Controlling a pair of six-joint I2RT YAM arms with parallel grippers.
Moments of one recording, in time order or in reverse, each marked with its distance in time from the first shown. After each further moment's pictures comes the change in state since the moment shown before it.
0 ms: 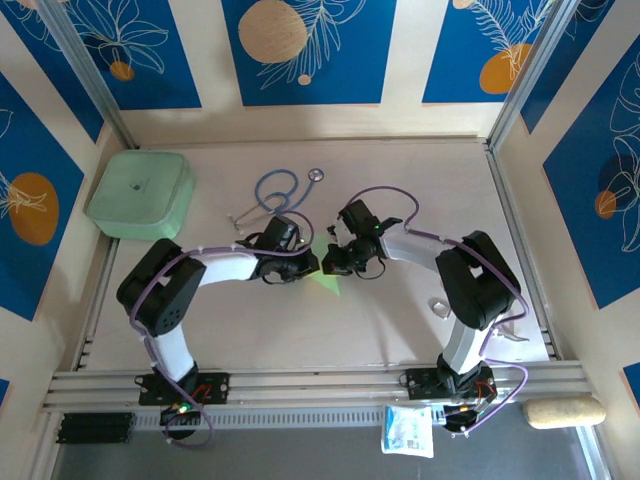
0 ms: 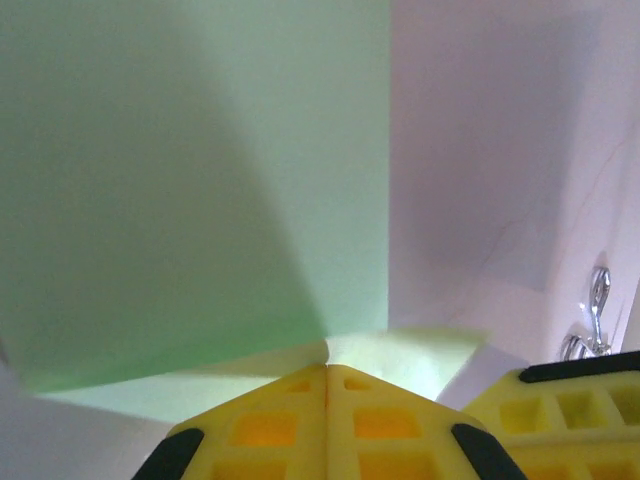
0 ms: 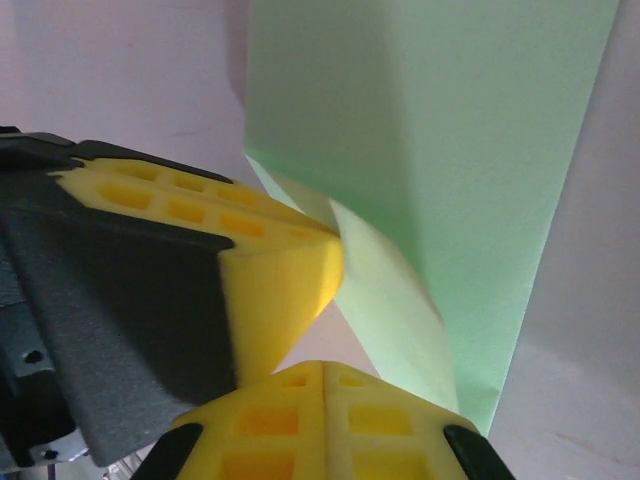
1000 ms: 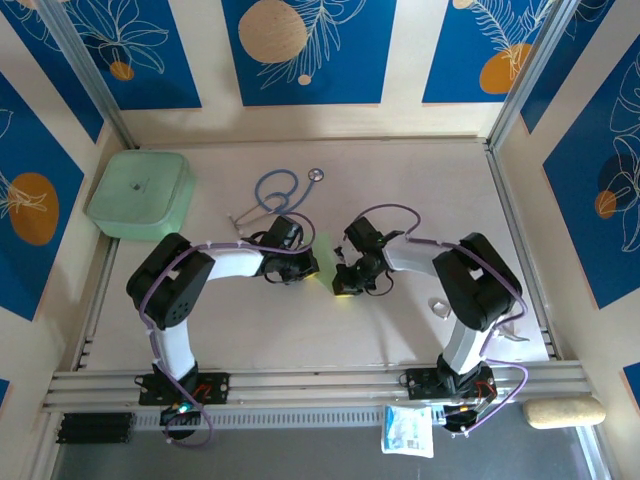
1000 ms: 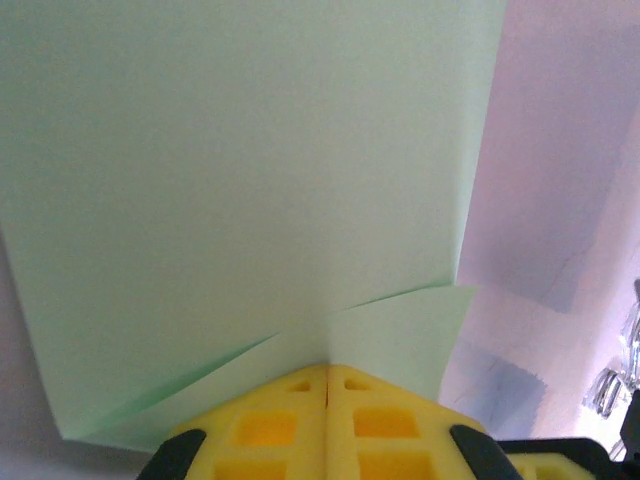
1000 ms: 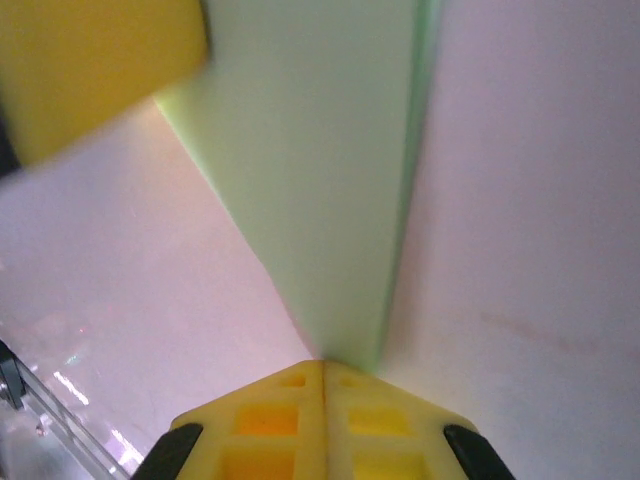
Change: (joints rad) left arm 0.000 0.057 0.046 -0.060 -0.030 -0.027; right arm -0.005 -0.029 -0.148 -0.038 -0.007 -0.061
